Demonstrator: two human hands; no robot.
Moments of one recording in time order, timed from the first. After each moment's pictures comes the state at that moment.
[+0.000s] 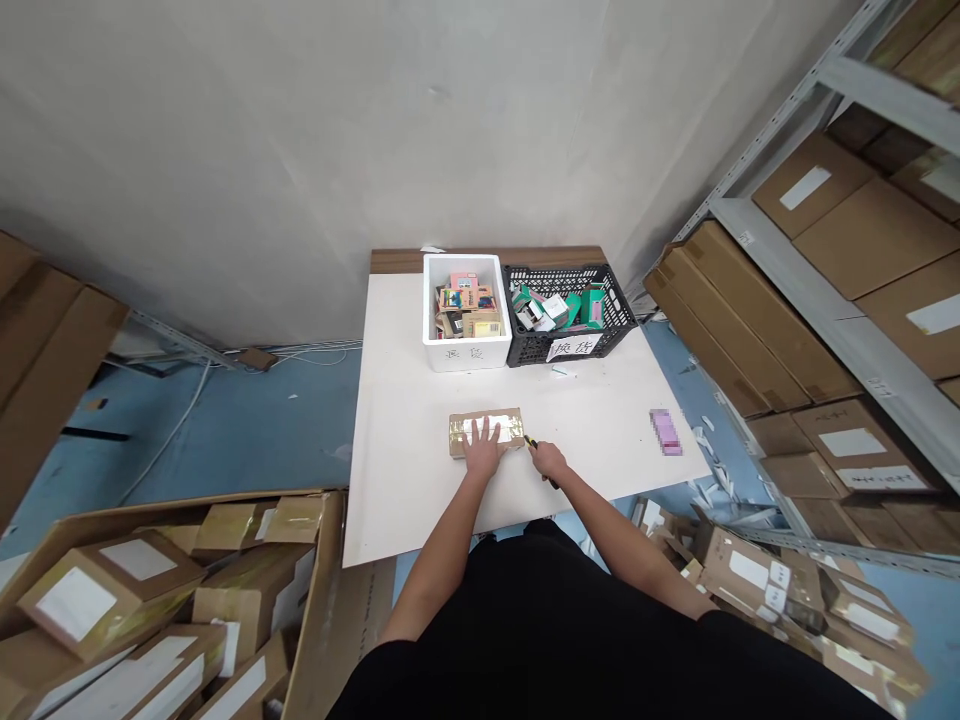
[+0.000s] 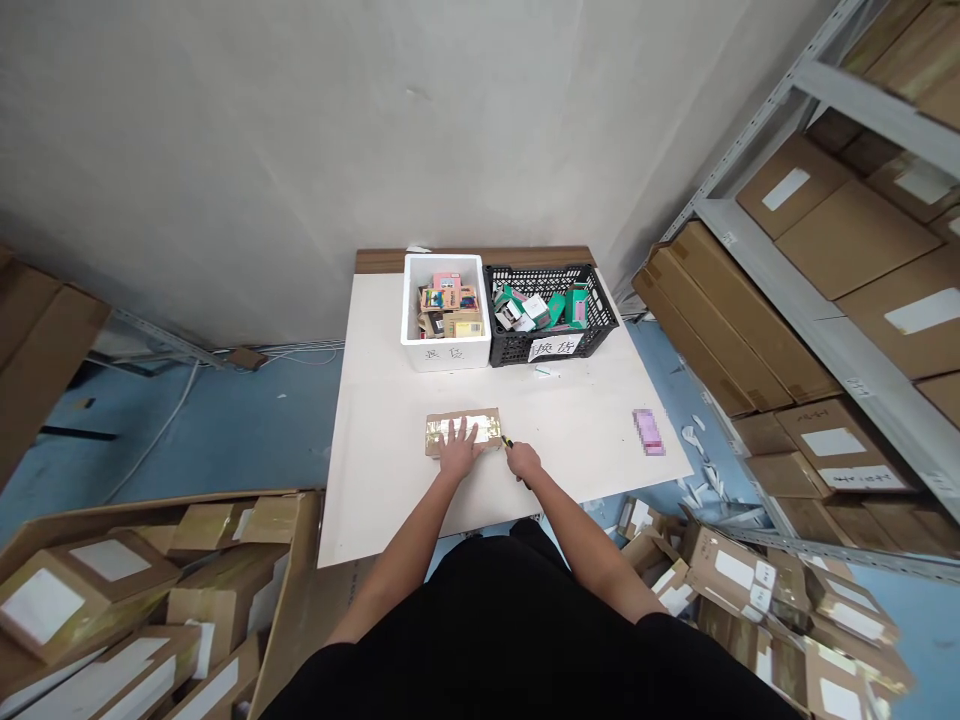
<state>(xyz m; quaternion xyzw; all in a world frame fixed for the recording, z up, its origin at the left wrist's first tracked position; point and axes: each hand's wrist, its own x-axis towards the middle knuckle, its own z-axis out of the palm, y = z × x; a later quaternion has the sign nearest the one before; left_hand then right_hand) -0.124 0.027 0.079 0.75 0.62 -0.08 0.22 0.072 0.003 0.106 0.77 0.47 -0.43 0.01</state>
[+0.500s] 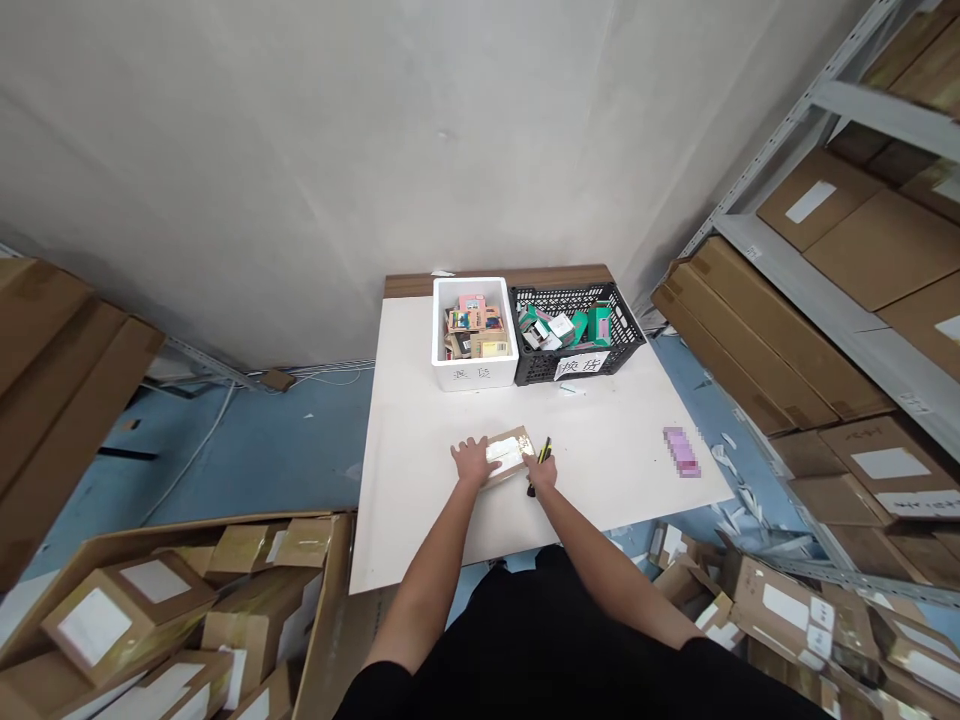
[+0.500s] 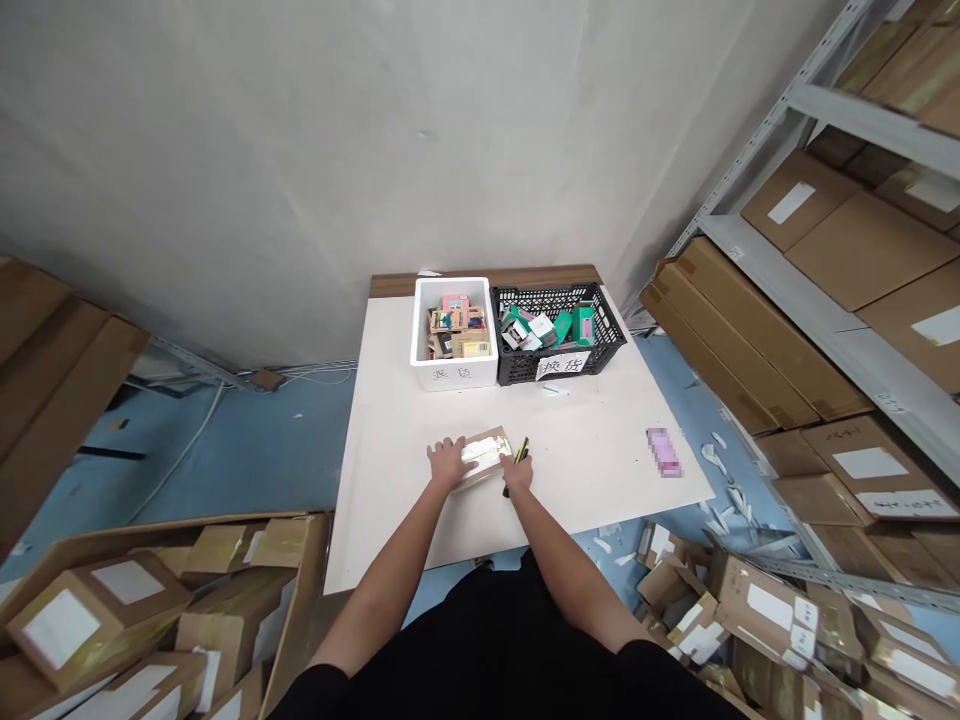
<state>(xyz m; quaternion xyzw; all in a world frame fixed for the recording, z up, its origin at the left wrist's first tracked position) -0.162 0.061 0.100 0.70 0.67 -0.11 0.22 0.022 0.012 0.073 0.84 0.26 -0.43 -0.19</state>
